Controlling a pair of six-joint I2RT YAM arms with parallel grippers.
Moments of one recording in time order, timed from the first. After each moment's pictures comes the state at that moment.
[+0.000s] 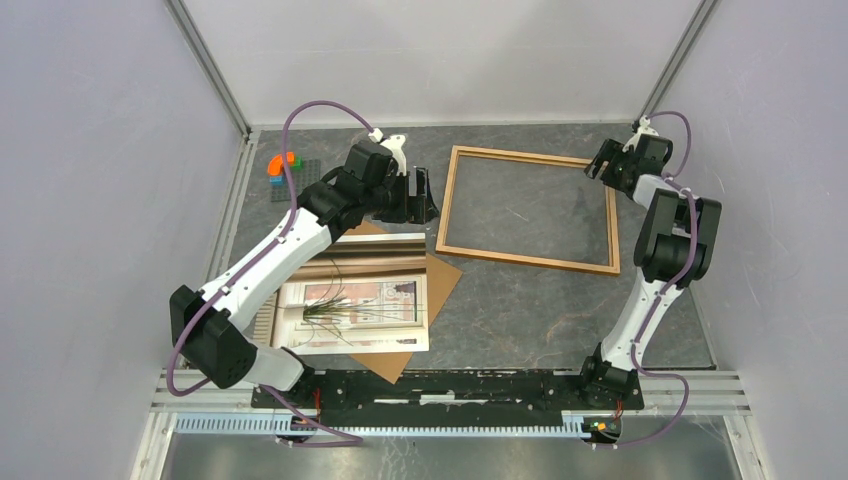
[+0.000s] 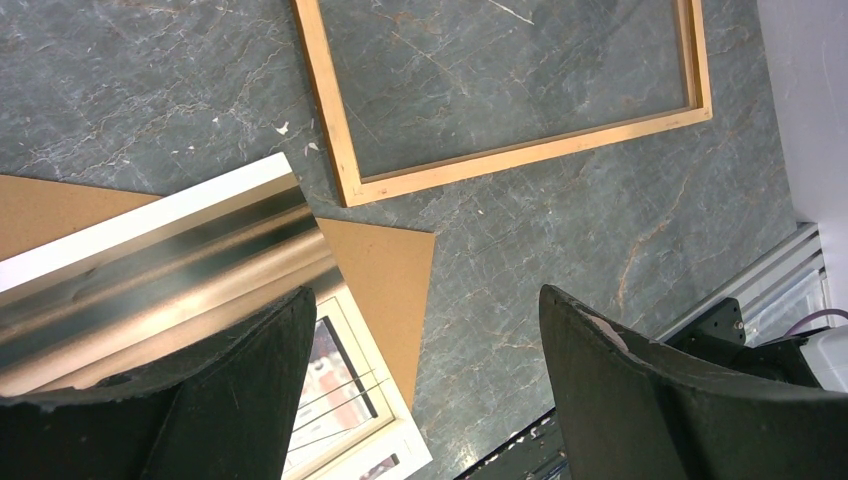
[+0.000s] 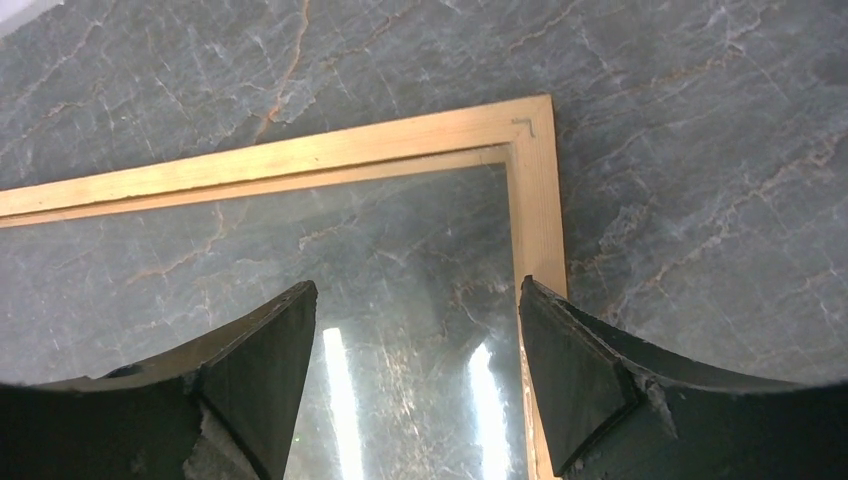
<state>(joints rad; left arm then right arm) -0.61 1.42 1.35 -0.60 0.12 -0.43 -0.30 2.08 1.39 0.04 -0.26 0.20</state>
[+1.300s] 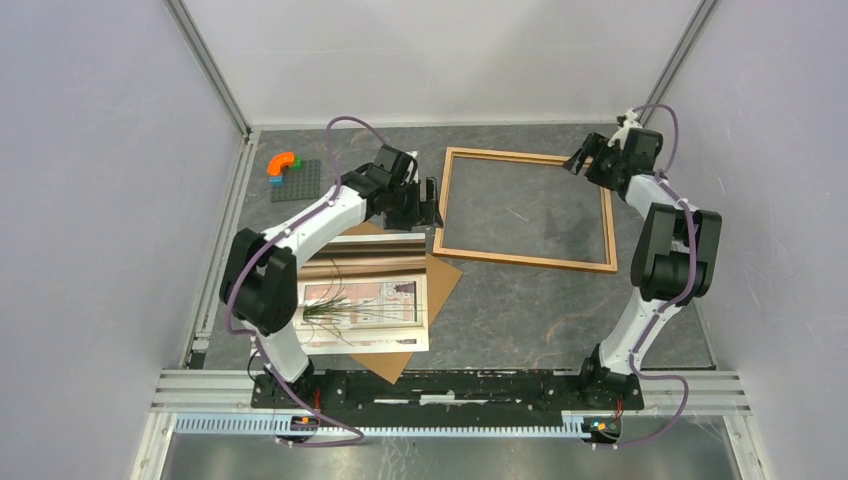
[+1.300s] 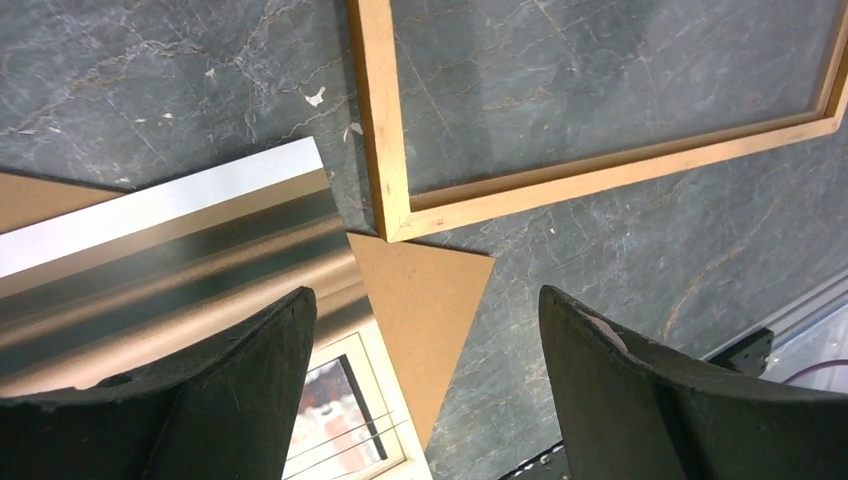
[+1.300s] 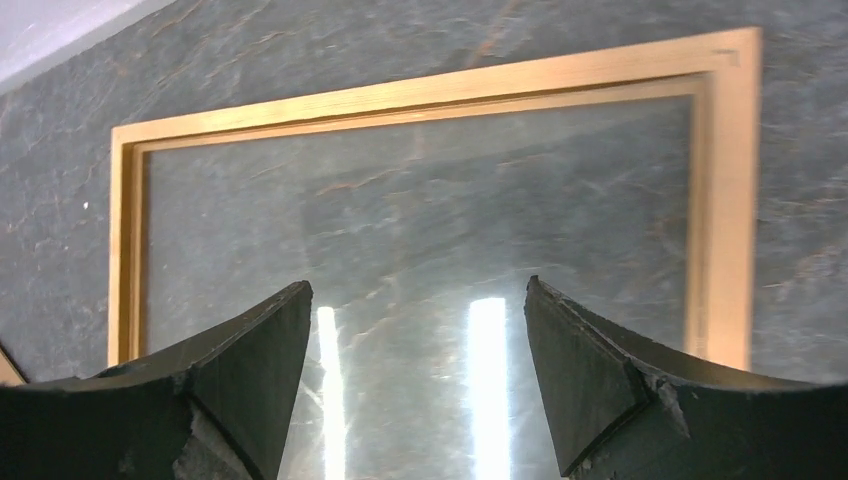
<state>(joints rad) -0.54 1.73 1.38 -0.56 0.19 -0.48 -0.25 1.94 1.31 -0.01 -0.40 0.30</state>
